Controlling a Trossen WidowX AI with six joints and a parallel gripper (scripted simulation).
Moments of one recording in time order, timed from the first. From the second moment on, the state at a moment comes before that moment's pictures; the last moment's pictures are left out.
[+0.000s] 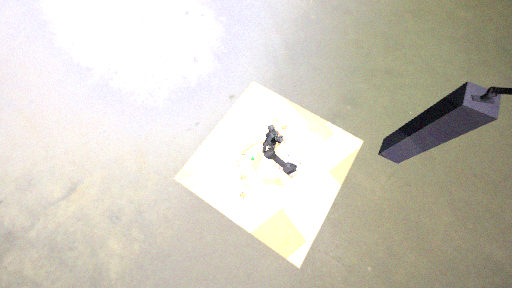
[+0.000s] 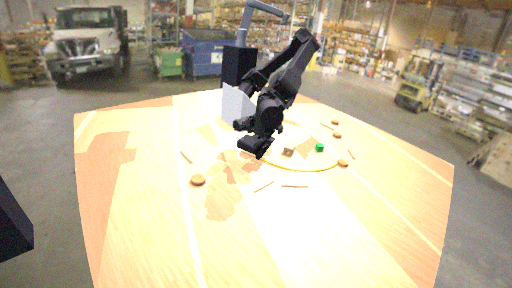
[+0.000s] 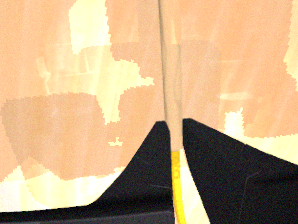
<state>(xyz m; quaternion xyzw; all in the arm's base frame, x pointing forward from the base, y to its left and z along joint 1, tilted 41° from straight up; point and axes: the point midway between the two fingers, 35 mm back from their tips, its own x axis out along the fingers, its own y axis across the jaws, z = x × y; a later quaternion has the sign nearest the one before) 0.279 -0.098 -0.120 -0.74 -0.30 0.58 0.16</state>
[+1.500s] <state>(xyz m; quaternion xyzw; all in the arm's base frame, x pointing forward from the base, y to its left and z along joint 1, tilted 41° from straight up) 0.272 -0.132 -0.079 -0.74 -0.30 0.58 0.16</state>
